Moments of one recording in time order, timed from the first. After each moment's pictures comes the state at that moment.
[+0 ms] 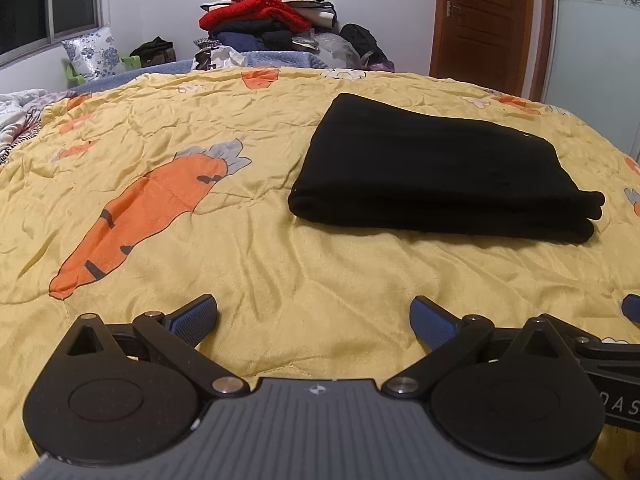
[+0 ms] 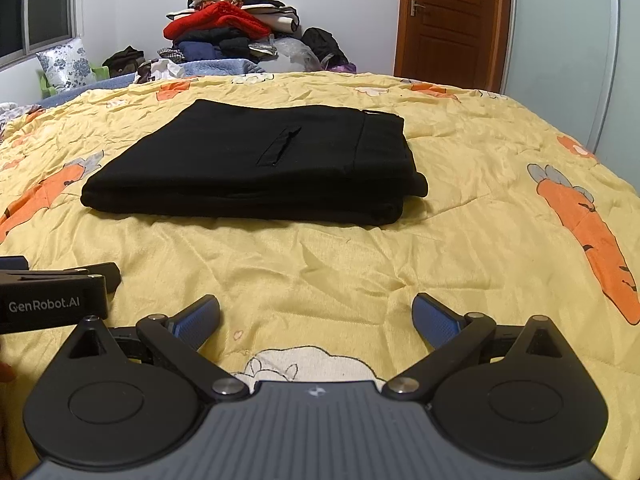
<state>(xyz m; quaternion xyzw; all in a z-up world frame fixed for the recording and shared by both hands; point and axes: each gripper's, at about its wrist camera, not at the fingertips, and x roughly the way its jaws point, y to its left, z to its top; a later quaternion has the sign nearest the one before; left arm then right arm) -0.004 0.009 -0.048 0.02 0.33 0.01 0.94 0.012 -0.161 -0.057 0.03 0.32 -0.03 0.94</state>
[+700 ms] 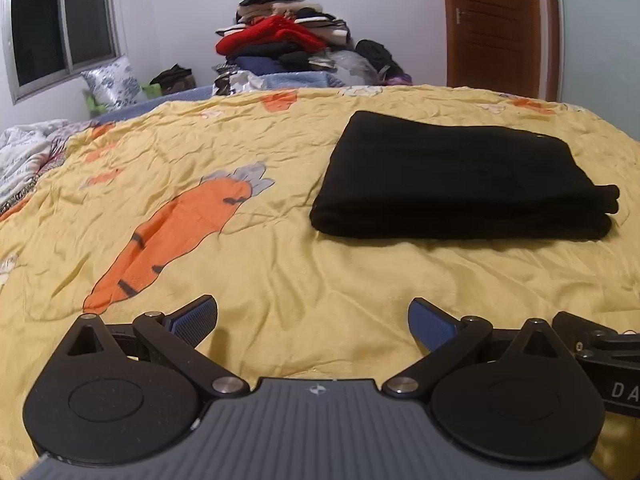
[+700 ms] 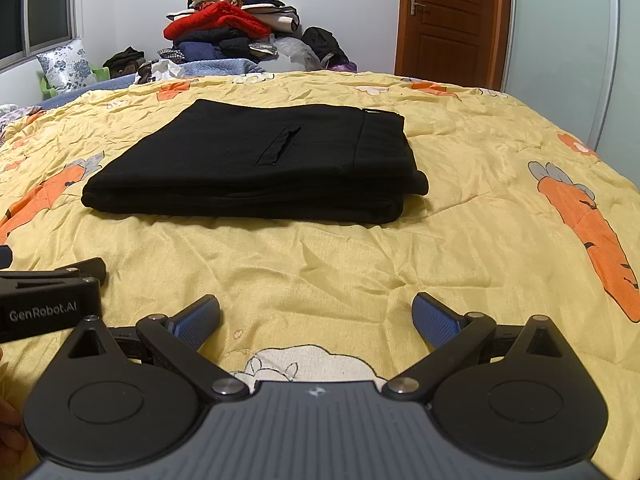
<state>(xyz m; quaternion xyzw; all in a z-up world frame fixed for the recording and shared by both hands) -0.012 0.004 -0.045 0.06 0.30 0.05 0.95 0.010 -0.160 -0.057 0.04 0.33 -0.03 0.94</state>
